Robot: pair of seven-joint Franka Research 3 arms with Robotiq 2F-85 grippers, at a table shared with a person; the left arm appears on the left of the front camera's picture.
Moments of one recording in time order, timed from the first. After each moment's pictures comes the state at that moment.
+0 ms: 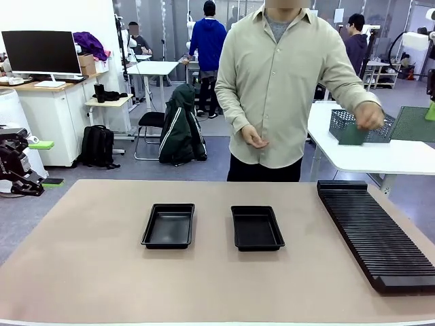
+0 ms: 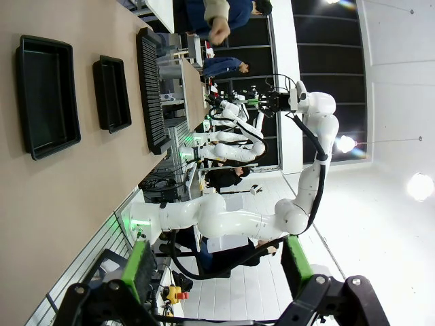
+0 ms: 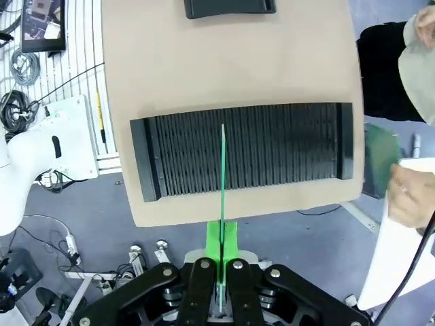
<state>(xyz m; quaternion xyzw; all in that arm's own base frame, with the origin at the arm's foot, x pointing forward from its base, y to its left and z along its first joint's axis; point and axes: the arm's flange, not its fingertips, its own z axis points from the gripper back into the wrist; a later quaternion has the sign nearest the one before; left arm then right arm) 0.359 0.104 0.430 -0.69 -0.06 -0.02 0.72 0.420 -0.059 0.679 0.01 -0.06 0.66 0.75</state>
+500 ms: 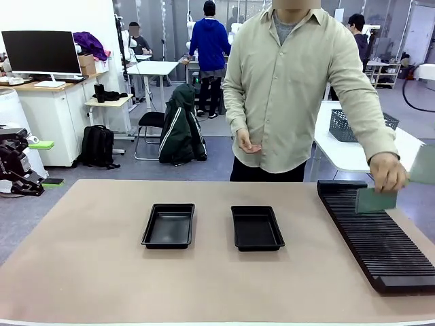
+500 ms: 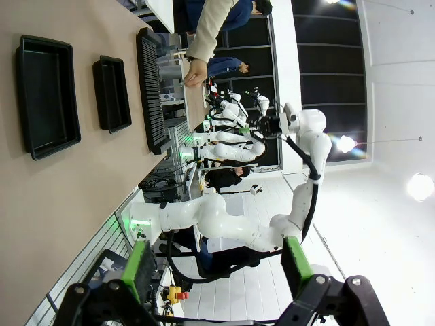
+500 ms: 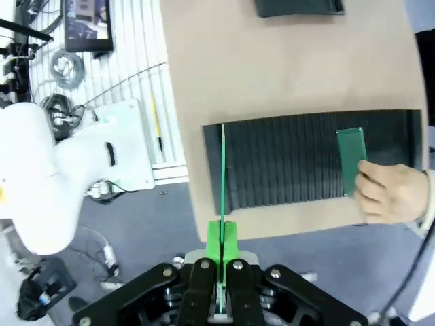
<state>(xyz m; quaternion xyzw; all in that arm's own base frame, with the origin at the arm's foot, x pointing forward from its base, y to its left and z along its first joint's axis) 0.359 0.104 0.429 -0.69 -0.06 -0.02 0.72 0.324 -0.059 0.639 0.07 -0.03 0.64 0.76</state>
